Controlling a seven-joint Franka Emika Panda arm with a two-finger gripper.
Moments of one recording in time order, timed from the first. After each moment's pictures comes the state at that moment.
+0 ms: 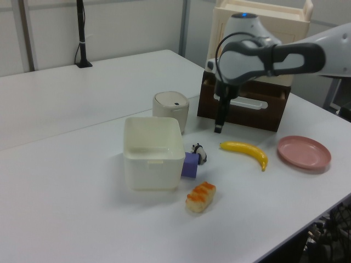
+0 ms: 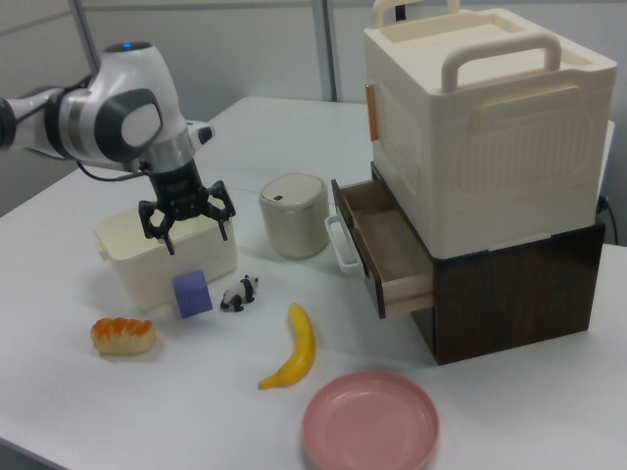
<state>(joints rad) -0.02 0.03 0.09 -1.96 -0.05 2.05 -0.67</state>
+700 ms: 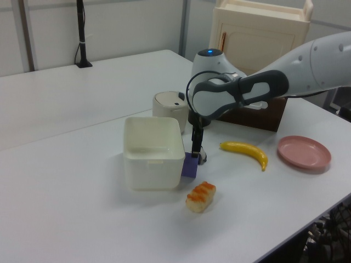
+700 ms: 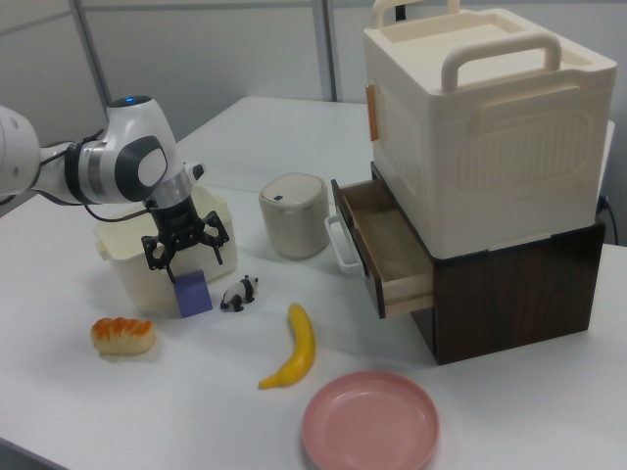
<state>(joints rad) 0.01 0.23 0.17 -1.94 -0.14 2.21 -0.67</state>
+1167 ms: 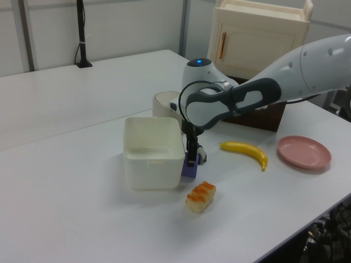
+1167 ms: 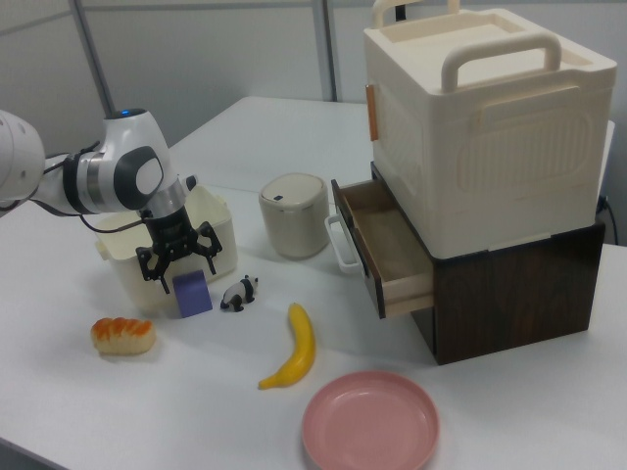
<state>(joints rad) 0.03 0.27 0.18 -1.94 -0.17 2.21 -0.67</state>
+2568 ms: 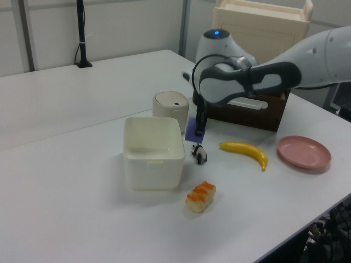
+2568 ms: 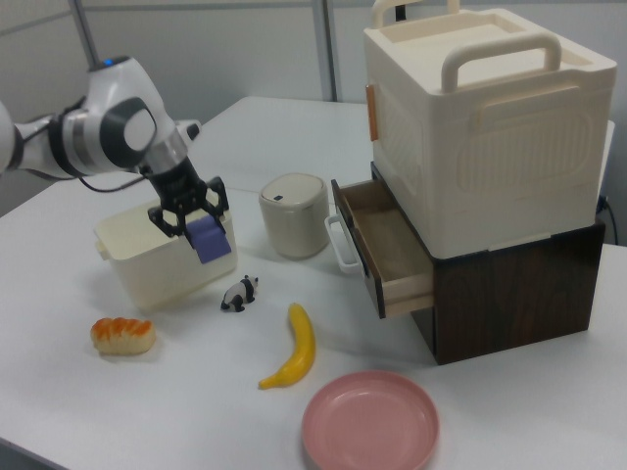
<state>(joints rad) -0.02 0.13 0.18 -1.91 -0.22 2.19 -0.62</state>
